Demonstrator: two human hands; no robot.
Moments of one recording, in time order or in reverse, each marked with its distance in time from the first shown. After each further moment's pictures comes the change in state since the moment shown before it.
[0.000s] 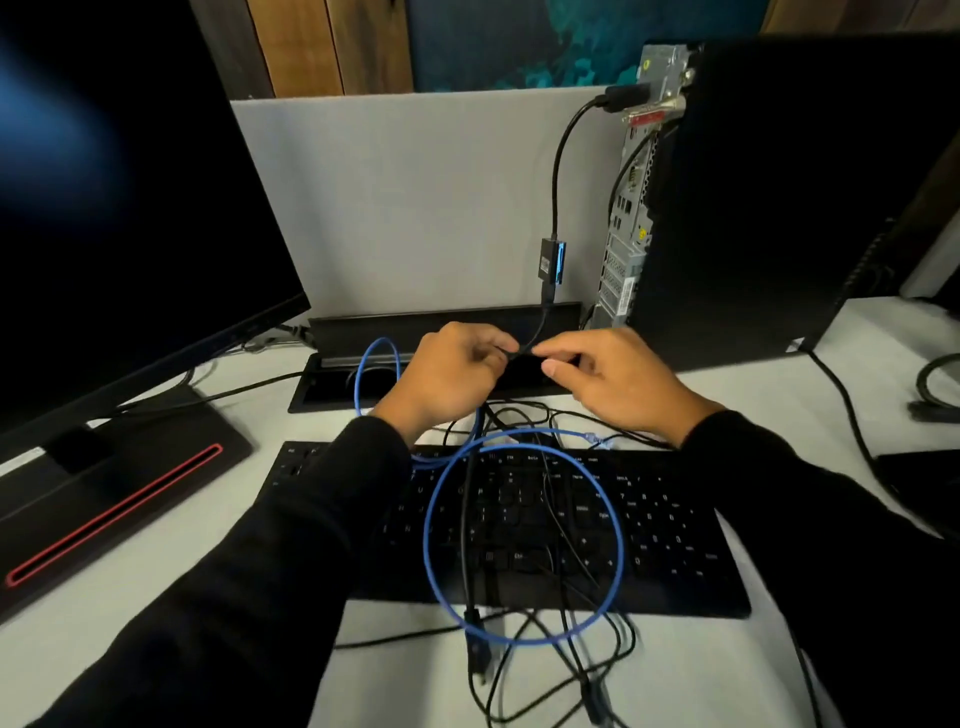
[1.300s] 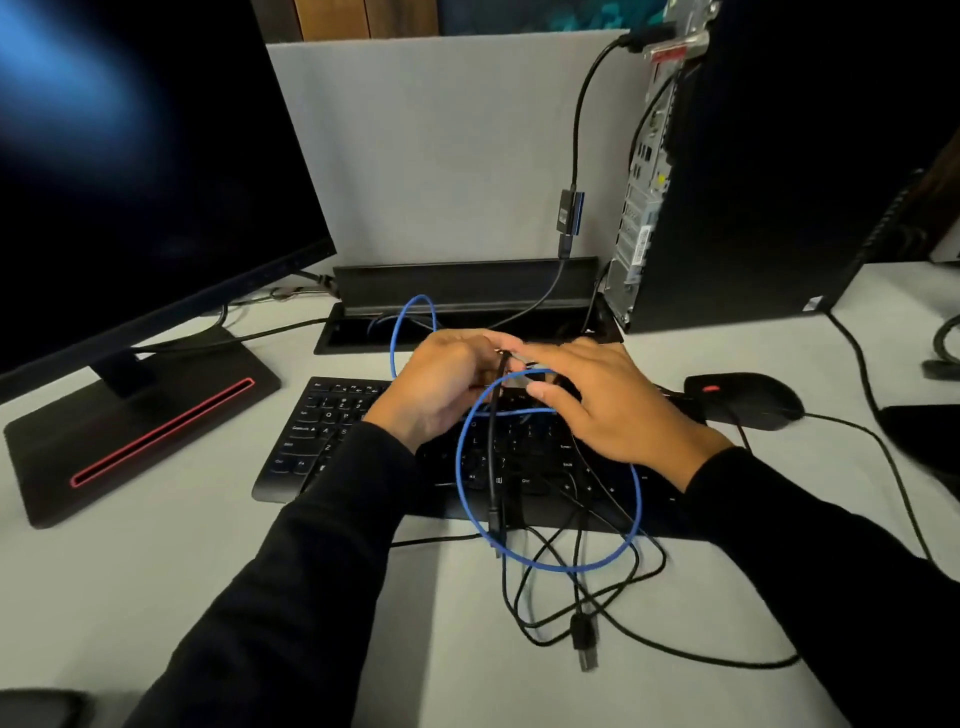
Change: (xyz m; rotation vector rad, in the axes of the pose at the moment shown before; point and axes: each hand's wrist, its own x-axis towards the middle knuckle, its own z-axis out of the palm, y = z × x) left_hand -0.069 0.003 0.015 -0.931 -0.060 -0.388; right_hand -0.063 -0.016 0.045 -0.160 -0.032 -0.228
